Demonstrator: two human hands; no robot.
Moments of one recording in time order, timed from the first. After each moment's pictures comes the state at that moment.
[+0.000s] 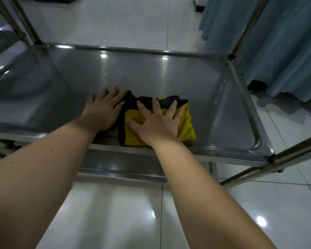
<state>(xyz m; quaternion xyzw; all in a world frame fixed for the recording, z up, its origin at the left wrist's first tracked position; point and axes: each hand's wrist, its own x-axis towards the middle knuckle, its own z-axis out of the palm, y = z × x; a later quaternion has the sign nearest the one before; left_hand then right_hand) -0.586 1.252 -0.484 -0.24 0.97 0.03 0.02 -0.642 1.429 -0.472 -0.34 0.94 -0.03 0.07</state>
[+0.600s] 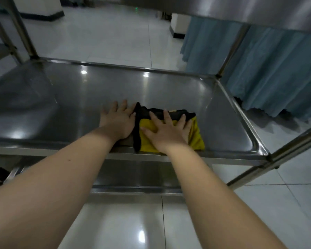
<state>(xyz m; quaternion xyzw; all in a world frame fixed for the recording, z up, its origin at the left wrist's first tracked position) -0.591 1.256 -0.483 -0.23 0.97 0.05 0.02 -0.630 1.424 -0.471 -0.25 0.96 -0.01 0.08</state>
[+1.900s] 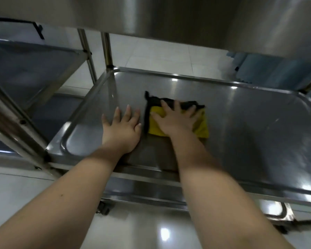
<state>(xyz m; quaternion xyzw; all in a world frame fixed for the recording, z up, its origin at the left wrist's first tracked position) -0.447 1.036 -0.490 -0.29 0.95 0.06 -0.01 -0.584 1.142 -0.473 -0.24 0.97 -0.03 0.07</state>
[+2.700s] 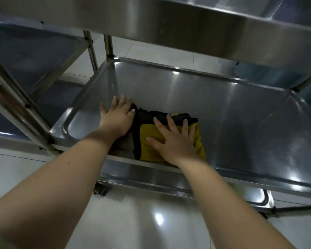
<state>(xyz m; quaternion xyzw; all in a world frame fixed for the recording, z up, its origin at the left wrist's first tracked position) -0.439 1.033 -0.475 -0.32 0.93 0.18 -0.01 -0.507 1.231 -0.464 -0.37 0.91 -0.11 0.12</state>
